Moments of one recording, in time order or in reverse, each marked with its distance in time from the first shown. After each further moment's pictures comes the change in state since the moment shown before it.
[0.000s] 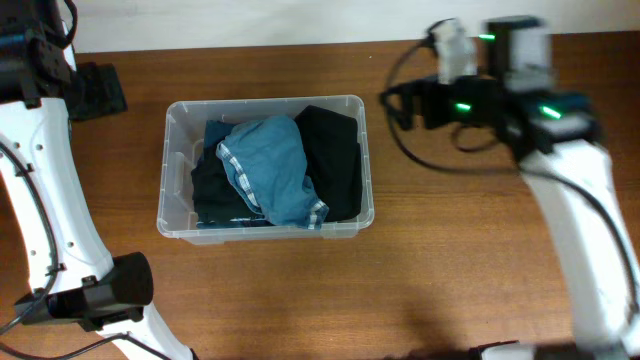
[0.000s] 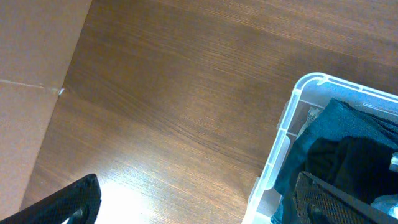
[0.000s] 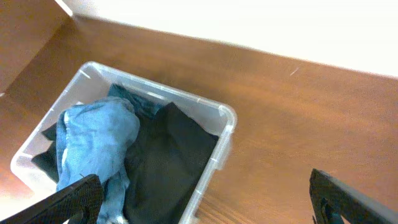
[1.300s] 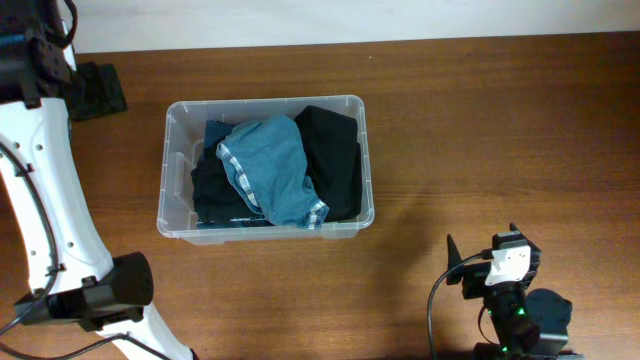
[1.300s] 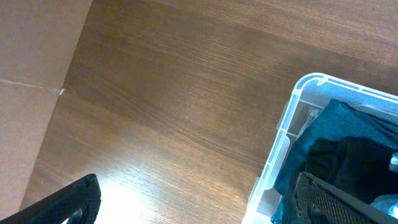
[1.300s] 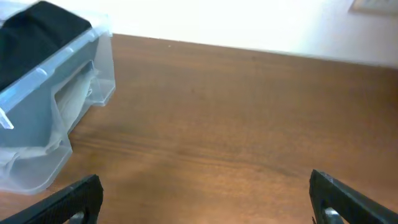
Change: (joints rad) left arm 0.000 0.000 0.000 0.000 0.000 -0.001; right arm -0.254 -1.488 -1.497 0.414 0.240 -0.076
